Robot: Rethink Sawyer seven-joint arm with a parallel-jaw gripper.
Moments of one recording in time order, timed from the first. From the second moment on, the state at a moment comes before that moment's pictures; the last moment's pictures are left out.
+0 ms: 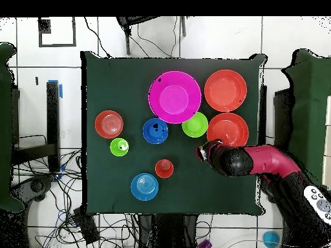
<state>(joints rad) -1.09 -0.52 0.73 1.83 -0.78 0.60 1.40</state>
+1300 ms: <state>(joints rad) -1.08 -0.43 0.73 1.77 -0.86 0.58 1.40</state>
